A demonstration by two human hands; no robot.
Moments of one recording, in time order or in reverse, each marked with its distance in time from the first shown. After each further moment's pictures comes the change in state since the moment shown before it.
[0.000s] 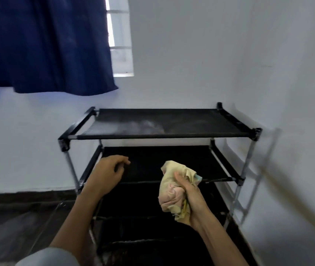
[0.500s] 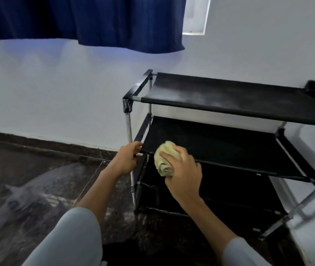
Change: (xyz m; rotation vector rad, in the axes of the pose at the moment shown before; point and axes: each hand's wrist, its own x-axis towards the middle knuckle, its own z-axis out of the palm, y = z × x) left_hand -0.043 -0.118 -0.010 -0.162 -0.216 -0.463; right_hand 0.061 0.122 0.100 -1.596 0.054 -1.014
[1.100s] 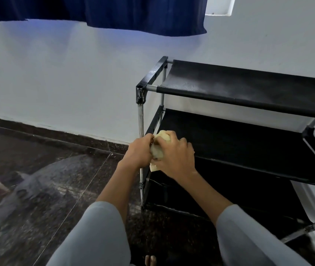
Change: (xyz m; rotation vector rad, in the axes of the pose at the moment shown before) left_hand 0.020 0.000 0.008 0.199 0.017 -0.080; right_hand 0.056 -0.032 0.036 -0.180 -0.296 -0.120
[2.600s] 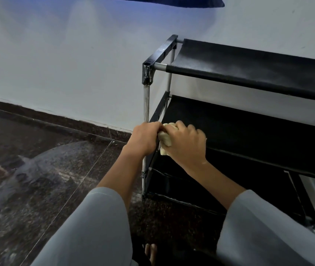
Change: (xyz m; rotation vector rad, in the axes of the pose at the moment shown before) left_hand 0.002 0.004 0.000 0.198 0.065 0.119; right_hand 0.008 0.009 0.018 -0.226 0.354 -0.093
